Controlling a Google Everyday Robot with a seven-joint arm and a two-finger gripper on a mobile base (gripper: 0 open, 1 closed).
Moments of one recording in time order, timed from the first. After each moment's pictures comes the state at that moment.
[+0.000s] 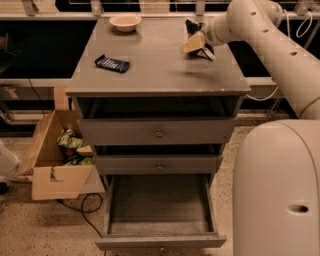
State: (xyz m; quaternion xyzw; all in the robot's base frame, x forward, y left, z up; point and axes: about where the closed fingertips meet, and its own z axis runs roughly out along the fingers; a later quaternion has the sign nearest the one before) arm 0.884 -0.162 0.902 -0.28 0.82 0.02 0.49
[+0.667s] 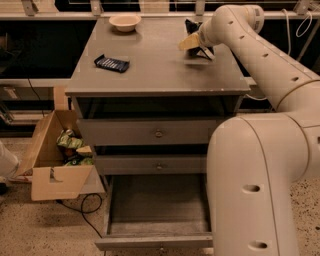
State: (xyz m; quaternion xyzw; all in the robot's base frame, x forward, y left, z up) arm 0.930 -0.167 0.882 -0.21 0.84 -0.02 0.50
